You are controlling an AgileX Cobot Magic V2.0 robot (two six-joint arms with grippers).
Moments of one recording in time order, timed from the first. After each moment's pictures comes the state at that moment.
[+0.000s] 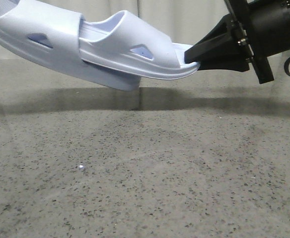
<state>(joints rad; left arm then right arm) 0.21 1.27 -0.77 -1.49 1.10 1.00 0.09 1.62 -0.91 1.56 0.93 -1.27</state>
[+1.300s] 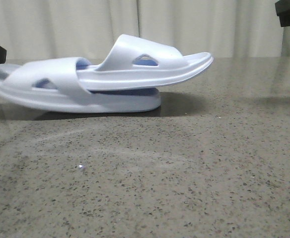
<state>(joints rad) 0.15 1.40 -0.76 -1.36 0.89 1.16 -0.31 1.42 -0.91 1.37 1.18 -1.19</state>
